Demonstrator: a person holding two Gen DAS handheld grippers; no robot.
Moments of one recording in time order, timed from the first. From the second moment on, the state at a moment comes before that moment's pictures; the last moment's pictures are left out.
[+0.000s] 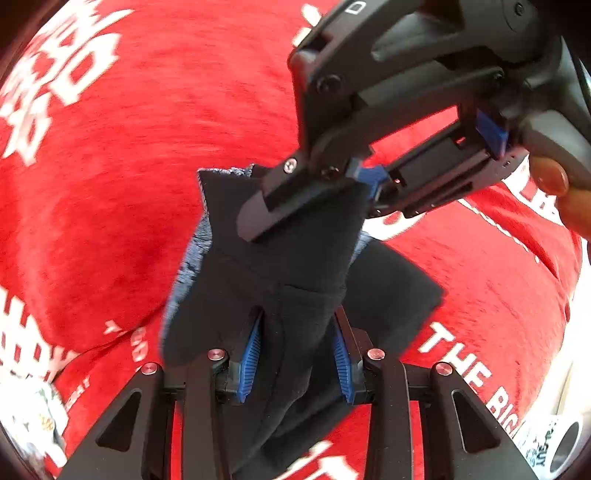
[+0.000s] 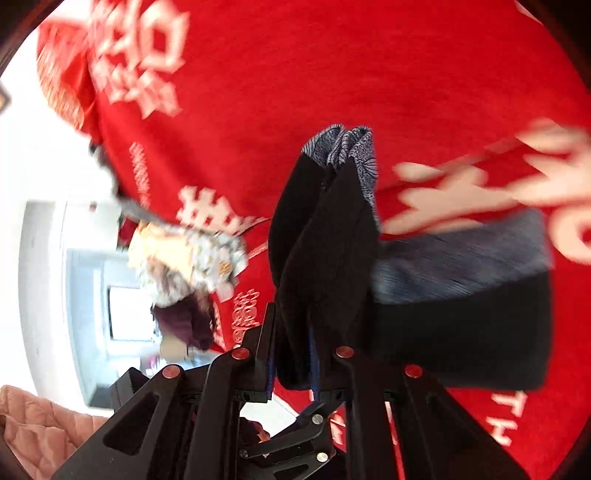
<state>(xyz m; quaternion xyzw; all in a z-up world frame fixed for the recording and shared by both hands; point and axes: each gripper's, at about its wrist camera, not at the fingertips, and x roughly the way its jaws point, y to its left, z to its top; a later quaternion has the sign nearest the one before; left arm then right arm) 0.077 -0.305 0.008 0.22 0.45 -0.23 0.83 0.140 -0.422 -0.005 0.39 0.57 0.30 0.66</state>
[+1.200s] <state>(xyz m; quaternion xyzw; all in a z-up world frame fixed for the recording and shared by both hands) 0.205 -0.160 -0.089 0.02 0.64 -0.04 0.77 0.139 -0.430 -0.074 0.18 0.63 0.14 0.74</state>
